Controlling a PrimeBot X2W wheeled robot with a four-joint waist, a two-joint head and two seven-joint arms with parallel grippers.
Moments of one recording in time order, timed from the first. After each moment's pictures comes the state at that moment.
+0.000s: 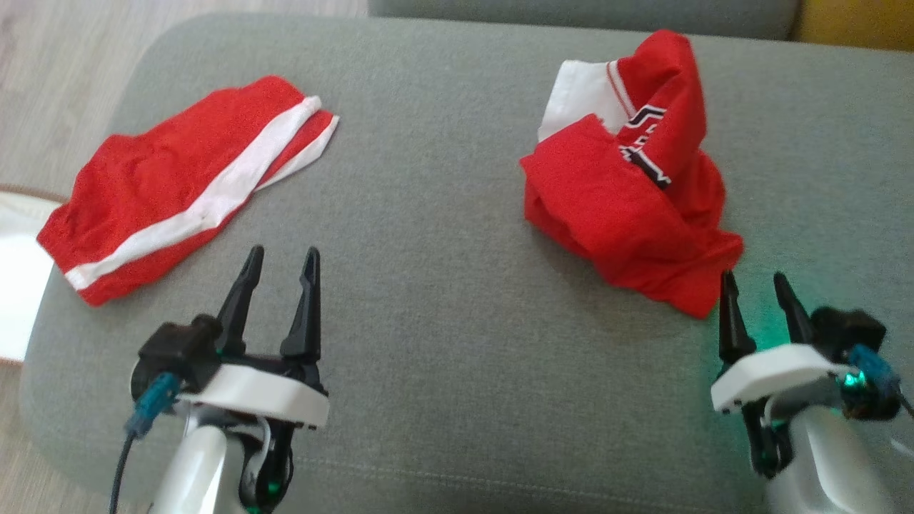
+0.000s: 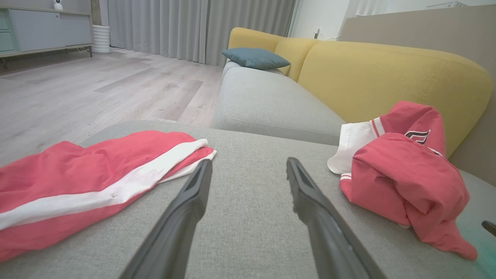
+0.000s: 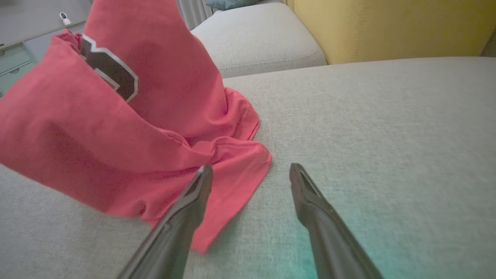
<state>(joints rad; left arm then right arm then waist) -0.11 0.06 -0.18 0.17 -0.26 -0.07 -0.25 -0.24 -0.04 -0.11 0.58 0.11 0.13 -0.18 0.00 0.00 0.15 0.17</state>
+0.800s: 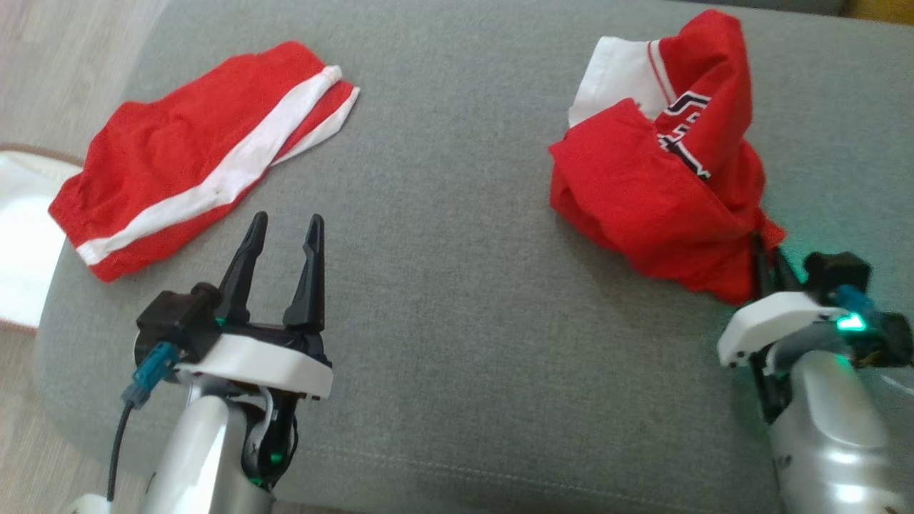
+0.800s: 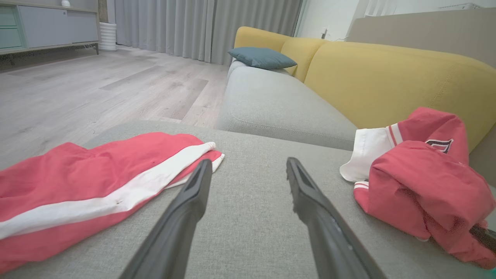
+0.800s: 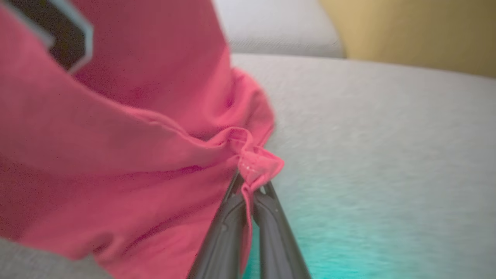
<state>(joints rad) -0.19 0.04 -0.18 0.20 -0.27 -0.10 -0.25 -0.47 -0.05 -0.24 0.84 -0.17 0.13 -0.22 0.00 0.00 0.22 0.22</state>
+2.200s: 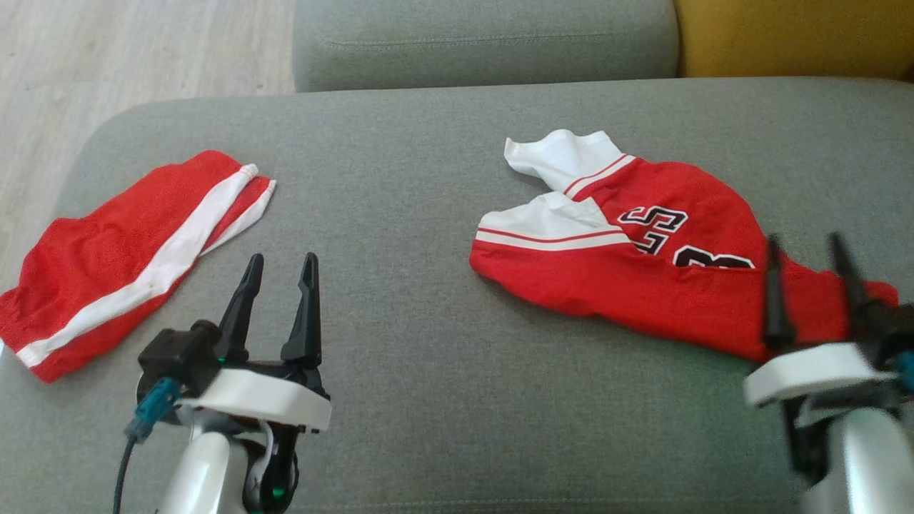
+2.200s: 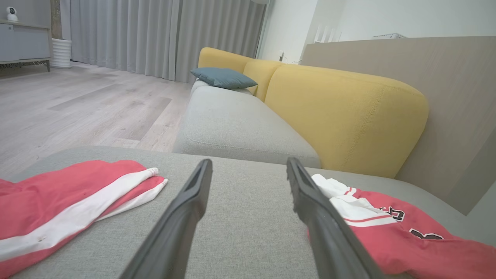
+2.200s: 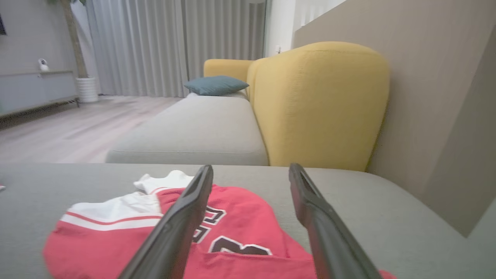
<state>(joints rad) -0.10 0.04 -0.18 0.18 -0.29 -0.06 -0.25 -0.13 -0.04 -0.18 0.21 -0.05 0.13 -0.14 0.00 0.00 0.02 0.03</state>
